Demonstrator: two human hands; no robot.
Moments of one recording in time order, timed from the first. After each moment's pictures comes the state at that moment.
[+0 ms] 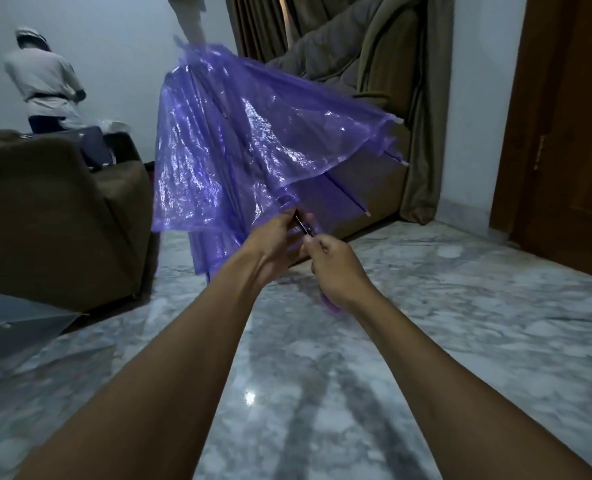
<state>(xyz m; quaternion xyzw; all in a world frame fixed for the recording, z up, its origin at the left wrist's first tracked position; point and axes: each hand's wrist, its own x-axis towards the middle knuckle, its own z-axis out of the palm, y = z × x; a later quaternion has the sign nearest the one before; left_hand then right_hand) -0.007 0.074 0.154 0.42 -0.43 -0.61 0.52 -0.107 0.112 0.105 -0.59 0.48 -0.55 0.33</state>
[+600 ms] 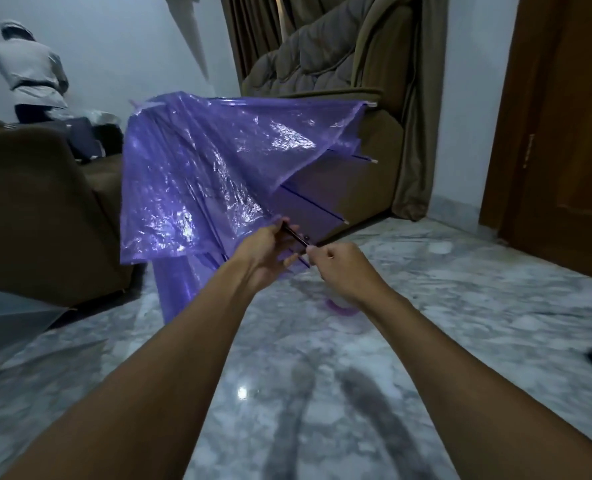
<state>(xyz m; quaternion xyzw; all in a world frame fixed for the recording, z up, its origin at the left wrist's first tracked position) -0.002 0.071 0.132 0.44 -0.39 -0.62 0.52 -0.135 0.114 0.094 -0.65 0.55 -0.45 0.27</state>
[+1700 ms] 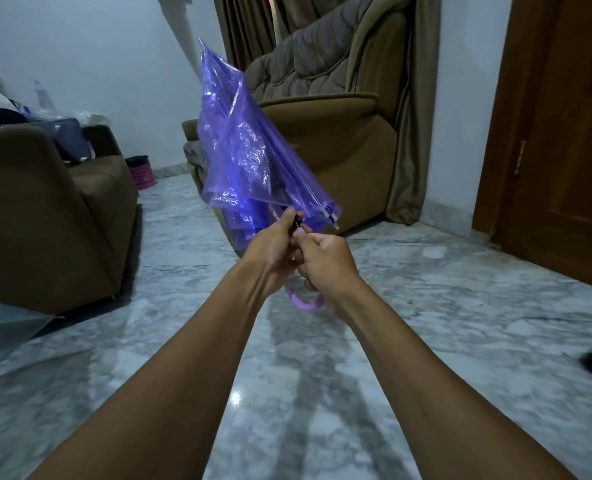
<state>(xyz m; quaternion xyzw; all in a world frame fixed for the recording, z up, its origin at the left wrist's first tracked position) -0.022 0.074 0.141 0.42 -0.40 -0.62 0.53 -0.101 0.106 0.113 -0.50 0.47 -0.59 0.43</state>
